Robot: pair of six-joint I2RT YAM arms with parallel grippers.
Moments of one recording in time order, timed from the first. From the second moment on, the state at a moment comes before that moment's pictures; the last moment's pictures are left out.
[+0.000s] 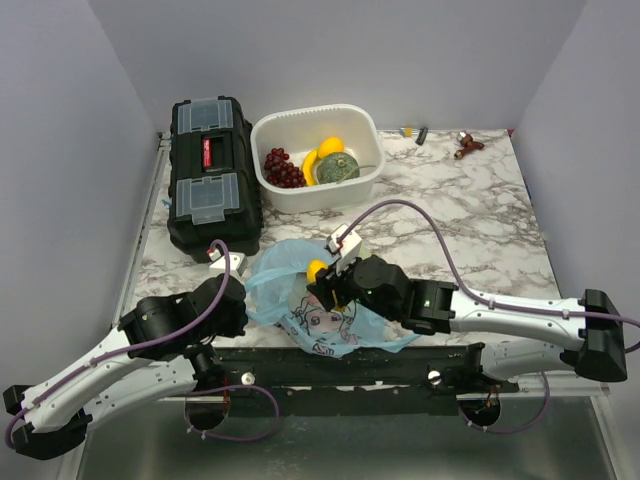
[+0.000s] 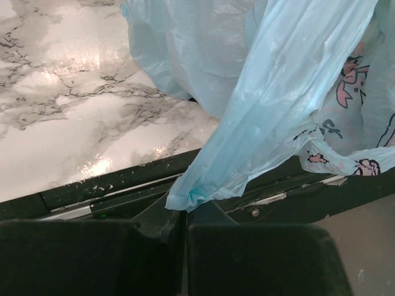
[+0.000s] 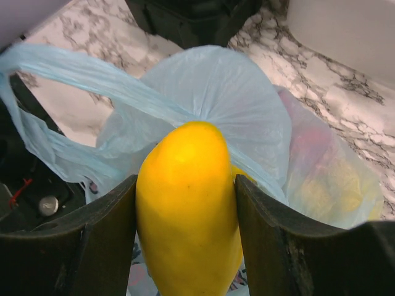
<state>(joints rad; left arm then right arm) -1.01 0.57 0.83 -1.21 -0.30 -0.76 1.27 1.23 0.88 -0.06 0.38 0.24</state>
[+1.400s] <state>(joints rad) -1.01 0.53 0.83 -1.21 -0.30 -0.76 0.76 2.19 1.92 0.28 0.39 0.15</state>
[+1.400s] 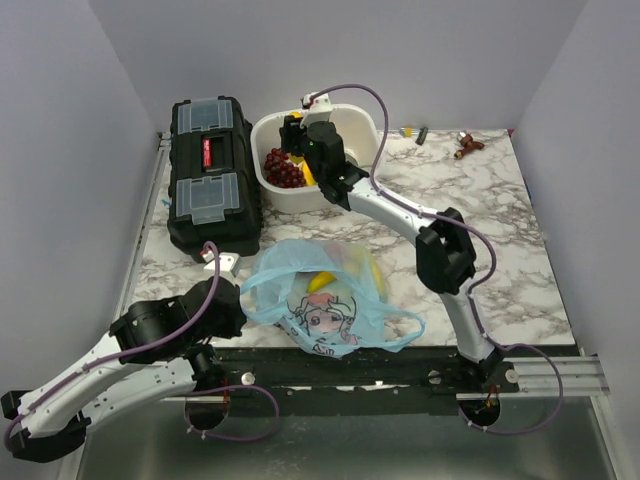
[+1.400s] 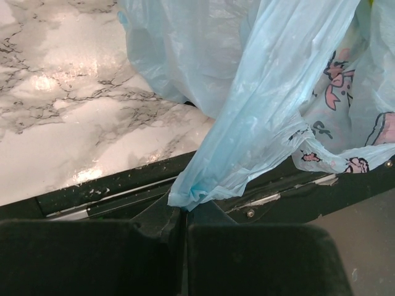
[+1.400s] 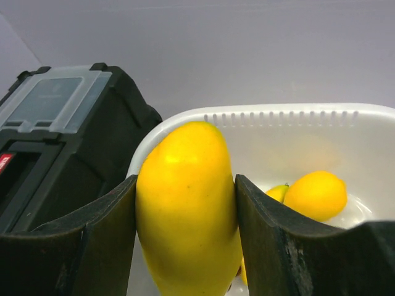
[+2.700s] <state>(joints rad) -1.01 0.46 0.83 -1.21 -0.32 -0.78 0.74 2.52 2.35 -0.15 0.23 0.24</state>
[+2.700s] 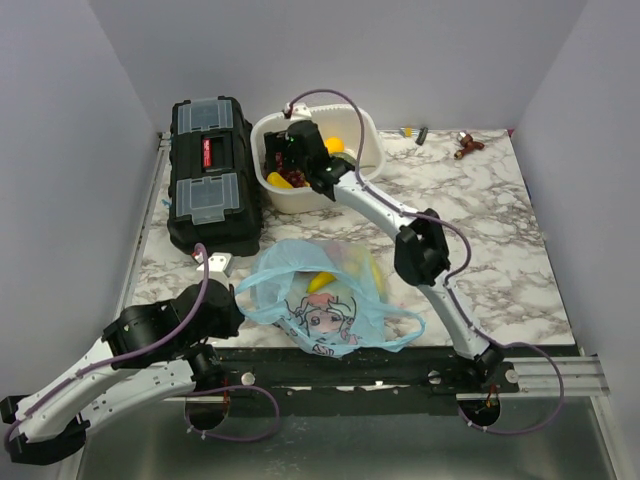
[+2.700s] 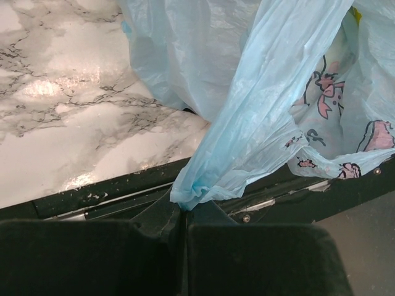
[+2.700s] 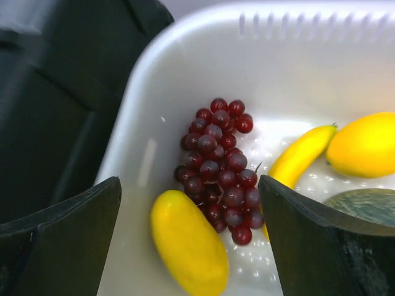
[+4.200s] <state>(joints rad) -1.01 0.56 0.83 -1.21 -0.32 -0.77 1.21 1.38 0.84 -0.11 0.20 0.44</state>
